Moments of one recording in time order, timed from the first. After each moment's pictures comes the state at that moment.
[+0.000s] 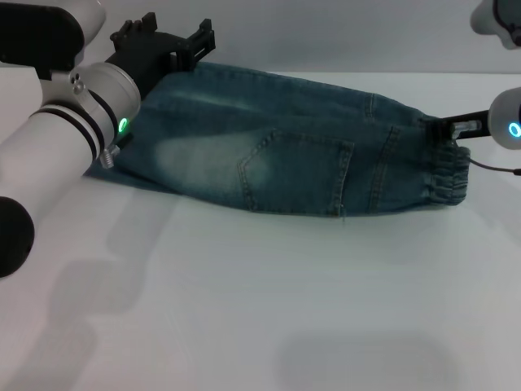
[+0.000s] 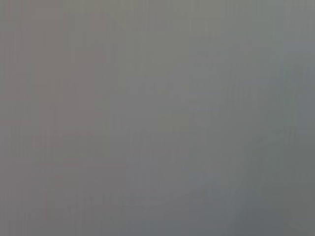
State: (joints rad) left arm -0.39 -2.06 -1.27 -1.08 2.33 0.12 0.33; right arm 0.52 2.07 1.66 1.25 -2.78 0.96 0.00
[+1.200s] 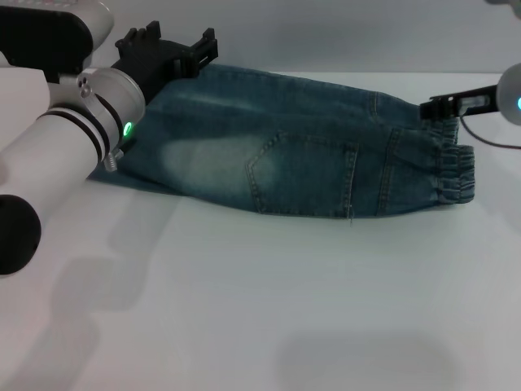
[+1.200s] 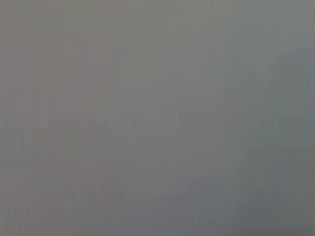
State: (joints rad) left arm -0.41 -2.06 -1.27 -1.04 2.32 0.12 0.33; right arm 0.56 2.07 1.73 1.28 -2.80 1.01 -0.03
